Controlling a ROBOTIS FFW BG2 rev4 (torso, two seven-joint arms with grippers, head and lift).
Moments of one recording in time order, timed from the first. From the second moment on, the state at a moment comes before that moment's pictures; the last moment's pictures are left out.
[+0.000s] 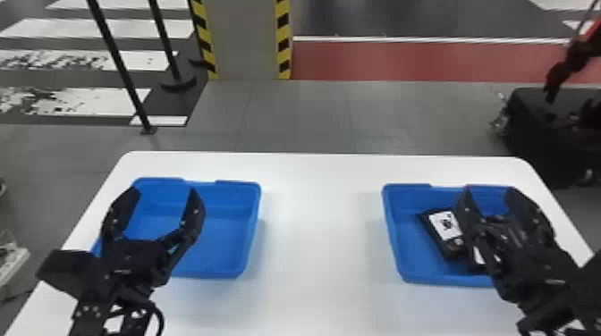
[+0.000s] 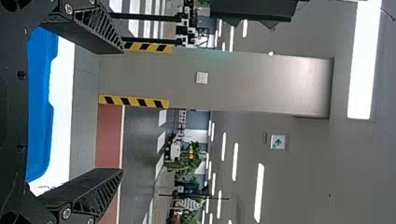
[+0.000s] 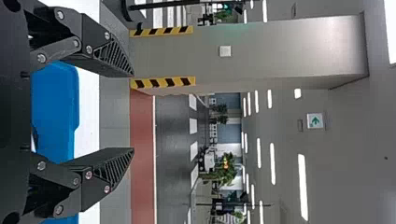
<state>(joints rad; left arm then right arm) 0.41 0.00 0.13 -1.86 0.12 -0.28 -0.18 0.51 -0.09 -0.07 -2.09 -0.15 0.00 0.08</state>
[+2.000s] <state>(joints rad) 0.44 0.00 0.12 -1.86 0.15 -0.24 -0.19 0.42 -0.10 -0.17 -2.05 -0.09 0.49 -0.09</state>
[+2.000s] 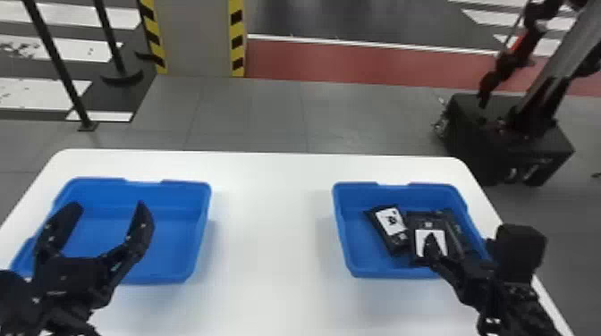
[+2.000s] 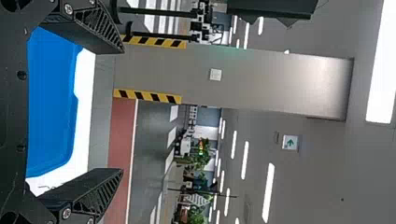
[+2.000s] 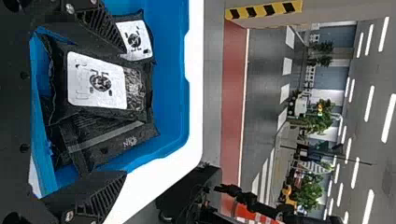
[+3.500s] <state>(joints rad) 0.46 0.00 0.12 -1.86 0.18 -0.28 -0.20 0.22 -0.13 -0.16 -1.74 -0.19 0.55 0.02</state>
